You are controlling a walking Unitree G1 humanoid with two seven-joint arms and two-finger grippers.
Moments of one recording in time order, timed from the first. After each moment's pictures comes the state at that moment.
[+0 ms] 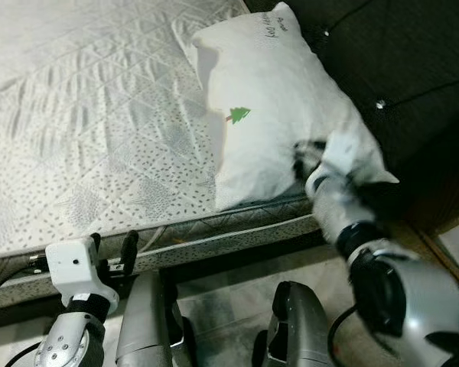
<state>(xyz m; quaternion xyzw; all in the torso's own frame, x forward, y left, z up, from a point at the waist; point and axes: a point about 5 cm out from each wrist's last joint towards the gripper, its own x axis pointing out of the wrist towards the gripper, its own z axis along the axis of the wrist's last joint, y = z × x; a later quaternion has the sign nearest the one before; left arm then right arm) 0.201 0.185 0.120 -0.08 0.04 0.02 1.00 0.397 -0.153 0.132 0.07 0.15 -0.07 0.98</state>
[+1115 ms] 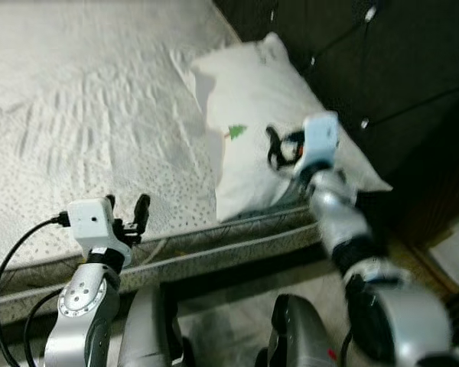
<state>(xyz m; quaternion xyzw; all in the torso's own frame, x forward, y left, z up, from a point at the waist) 0.262 0.185 0.125 -0.07 -0.01 0.00 1.00 0.388 -0.118 0.173 -0.03 -0.11 0.10 0.99</state>
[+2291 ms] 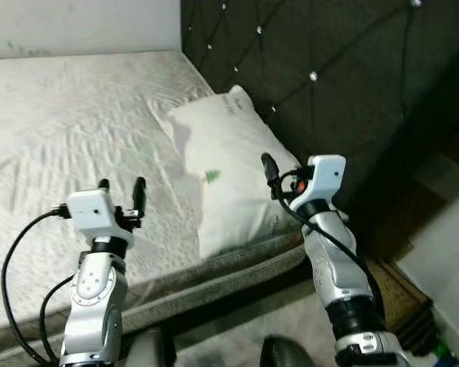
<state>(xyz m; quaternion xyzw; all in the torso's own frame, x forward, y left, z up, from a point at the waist) 0.279 0.181 0.132 -0.05 -0.10 0.02 0.99 0.343 -0.115 0.147 0.08 -0.09 0.13 0.98</state>
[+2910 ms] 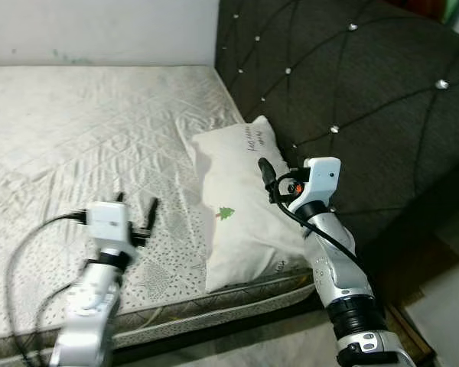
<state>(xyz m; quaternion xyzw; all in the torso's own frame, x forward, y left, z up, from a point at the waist) 0.267 0.170 0.114 0.02 -0.04 -0.05 1.00 0.344 -0.114 0.142 0.07 -0.07 0.14 0.99</state>
